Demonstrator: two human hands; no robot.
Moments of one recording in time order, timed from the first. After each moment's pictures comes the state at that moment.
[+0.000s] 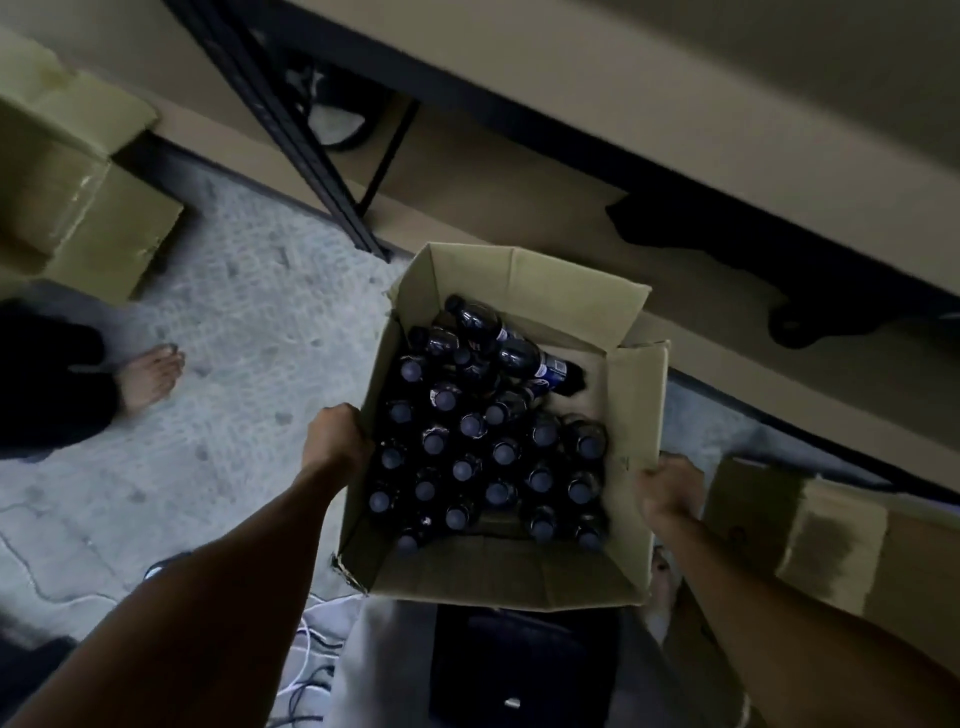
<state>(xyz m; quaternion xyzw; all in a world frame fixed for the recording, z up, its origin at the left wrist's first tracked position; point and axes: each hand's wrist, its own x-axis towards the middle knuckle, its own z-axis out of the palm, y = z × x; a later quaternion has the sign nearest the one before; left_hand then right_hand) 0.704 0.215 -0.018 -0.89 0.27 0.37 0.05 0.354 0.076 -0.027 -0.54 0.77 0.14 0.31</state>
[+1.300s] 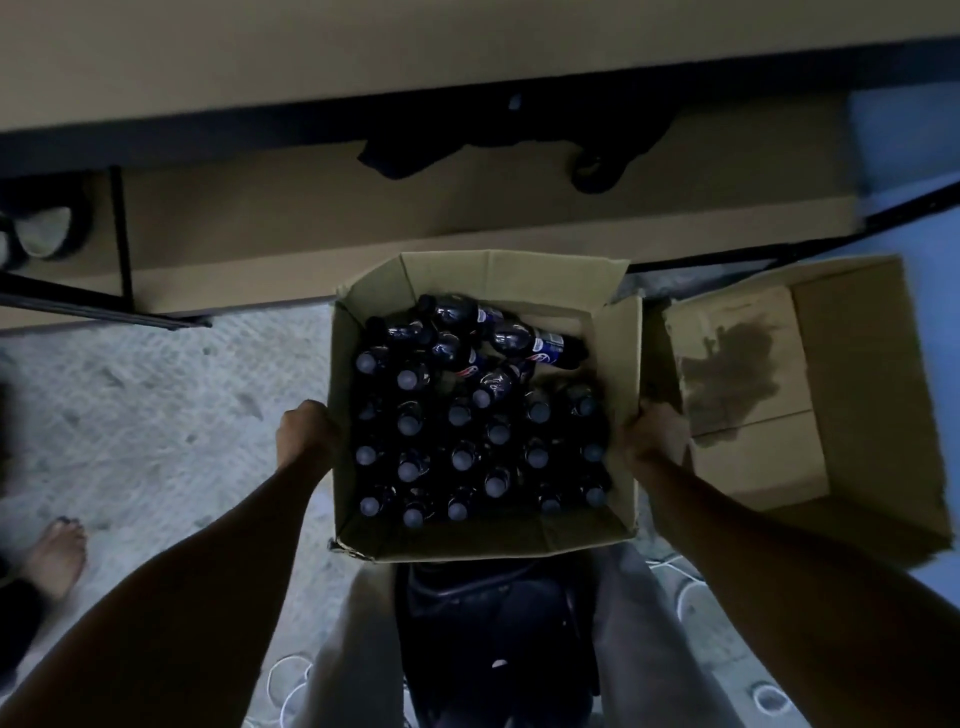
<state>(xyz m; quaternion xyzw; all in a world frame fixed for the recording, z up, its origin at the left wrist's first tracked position) 0.571 0.109 -0.060 -0.83 0.41 0.33 0.16 0.179 0.114 -0.058 -0.36 0.87 0.09 0.32</state>
